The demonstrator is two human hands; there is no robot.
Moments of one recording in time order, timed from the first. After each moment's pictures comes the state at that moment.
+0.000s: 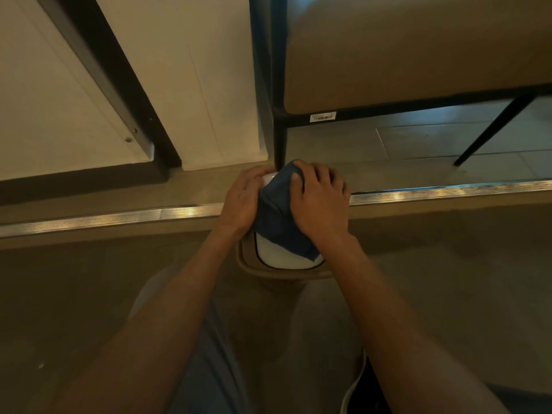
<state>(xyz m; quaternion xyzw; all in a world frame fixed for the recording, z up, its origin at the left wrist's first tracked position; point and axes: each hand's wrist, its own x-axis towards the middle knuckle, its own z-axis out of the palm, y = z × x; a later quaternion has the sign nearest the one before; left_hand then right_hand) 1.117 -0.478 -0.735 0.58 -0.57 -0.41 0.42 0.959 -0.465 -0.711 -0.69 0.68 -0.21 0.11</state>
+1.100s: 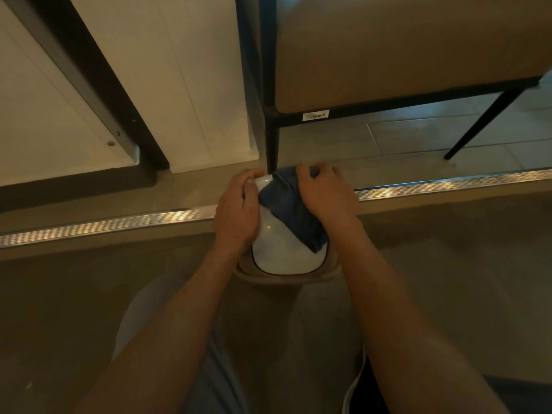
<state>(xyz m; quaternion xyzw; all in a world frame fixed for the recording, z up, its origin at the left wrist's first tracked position) 1.106 -0.471 -0.748 0.60 -0.56 -0.32 0.47 0.944 -0.498 -0.702 -0.56 0.76 -0.19 0.27</state>
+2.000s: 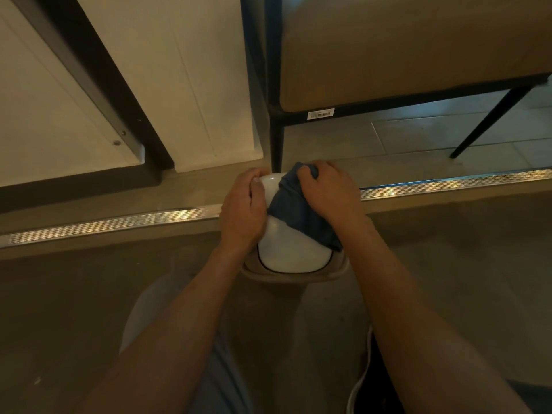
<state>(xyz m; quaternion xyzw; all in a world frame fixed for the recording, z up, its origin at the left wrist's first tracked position) 1.106 -0.473 -0.750 0.61 -0.58 -0.29 0.45 0.939 -0.501 -0.704 -0.65 0.69 -0.20 0.25</state>
